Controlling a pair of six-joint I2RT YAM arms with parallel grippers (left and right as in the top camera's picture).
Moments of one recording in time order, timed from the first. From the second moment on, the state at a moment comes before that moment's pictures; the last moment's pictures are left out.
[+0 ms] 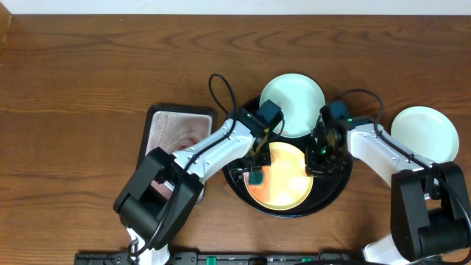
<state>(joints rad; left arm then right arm) -0.71 1.92 1.26 -0.90 0.12 -0.79 0.23 1.73 0.91 -0.82 -0.29 0.31</state>
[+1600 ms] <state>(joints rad) -0.75 1.93 1.27 -0.84 -0.08 -0.77 0.23 1.72 0.91 -0.78 -0.33 0.36</state>
